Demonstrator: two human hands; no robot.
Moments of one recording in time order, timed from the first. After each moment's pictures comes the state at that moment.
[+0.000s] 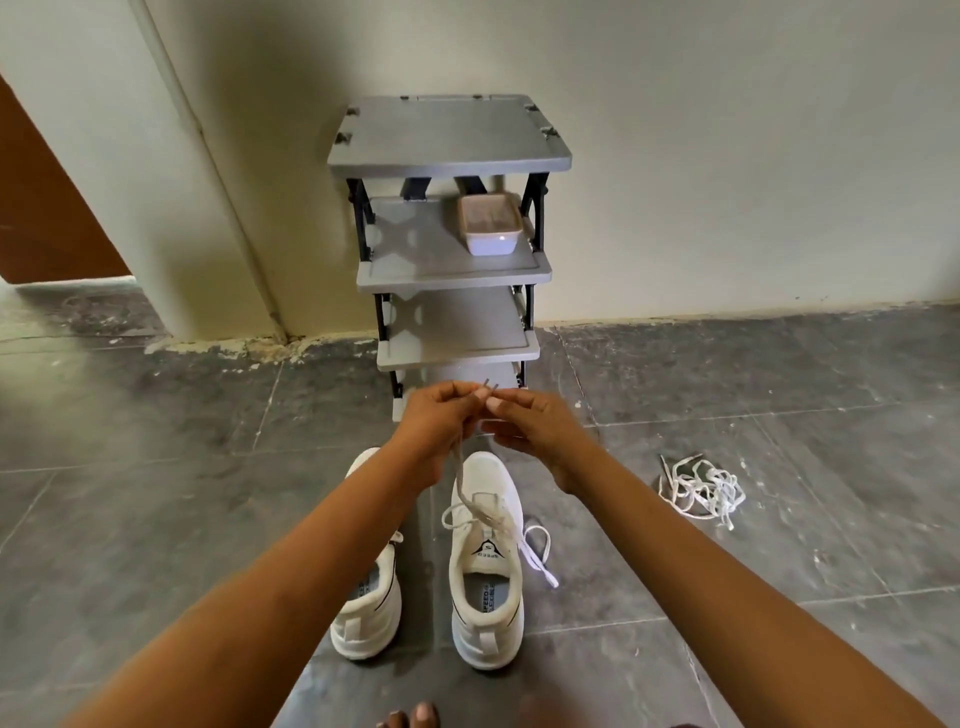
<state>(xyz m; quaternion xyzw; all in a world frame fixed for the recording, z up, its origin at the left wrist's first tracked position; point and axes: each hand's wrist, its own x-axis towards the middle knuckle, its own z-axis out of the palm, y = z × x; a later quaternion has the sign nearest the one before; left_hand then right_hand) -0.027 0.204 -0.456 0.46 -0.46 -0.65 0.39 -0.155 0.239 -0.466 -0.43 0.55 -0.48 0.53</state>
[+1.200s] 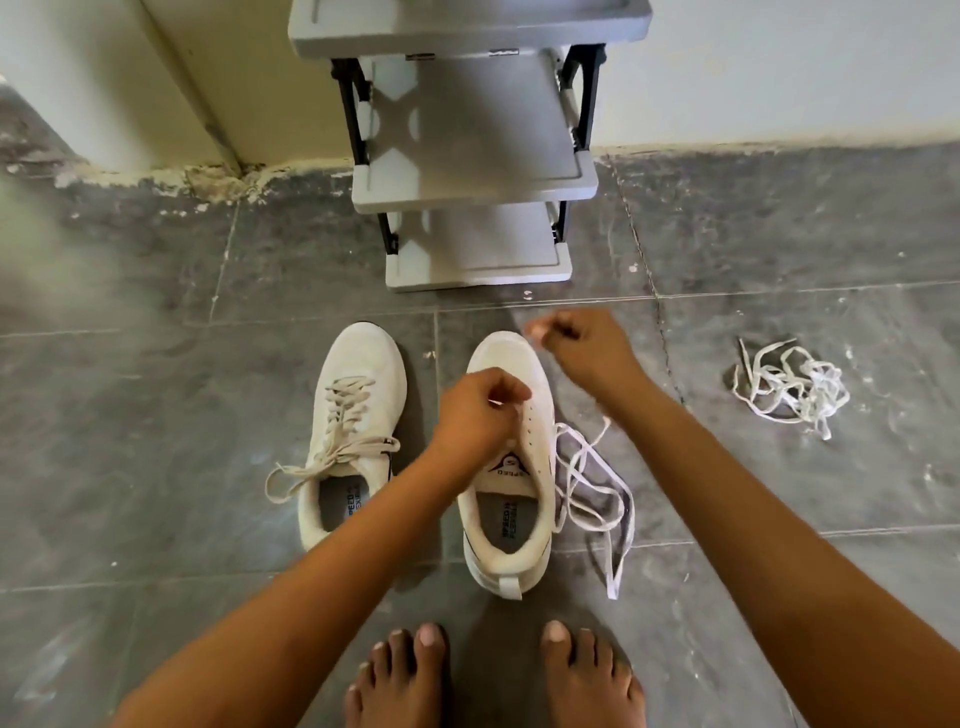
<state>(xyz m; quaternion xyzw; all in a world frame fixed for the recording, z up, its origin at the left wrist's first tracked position) -0.039 0.202 -0.606 0.58 -0.61 -0.49 0.21 -0.175 0.184 -0.587 -0.47 0.71 -0.37 0.38</state>
